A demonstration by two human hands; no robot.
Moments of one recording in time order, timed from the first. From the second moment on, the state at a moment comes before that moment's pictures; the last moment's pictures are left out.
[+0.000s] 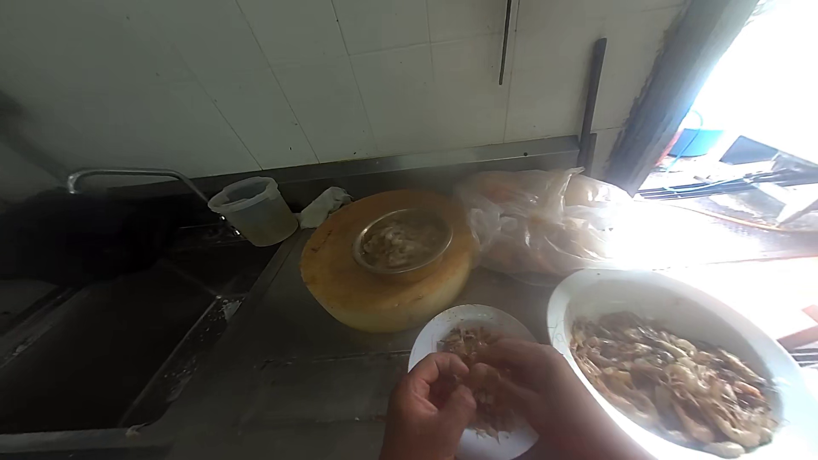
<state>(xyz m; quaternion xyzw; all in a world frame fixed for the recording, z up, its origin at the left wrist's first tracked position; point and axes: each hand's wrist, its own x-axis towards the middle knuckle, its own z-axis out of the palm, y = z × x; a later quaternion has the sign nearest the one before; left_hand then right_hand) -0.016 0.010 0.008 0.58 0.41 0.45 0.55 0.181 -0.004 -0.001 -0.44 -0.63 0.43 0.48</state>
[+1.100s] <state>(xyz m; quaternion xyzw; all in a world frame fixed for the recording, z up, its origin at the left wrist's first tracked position) -0.039 0.166 0.116 0.79 0.56 0.22 0.09 0.220 -0.041 0.032 -0.64 -0.70 0.15 0.29</state>
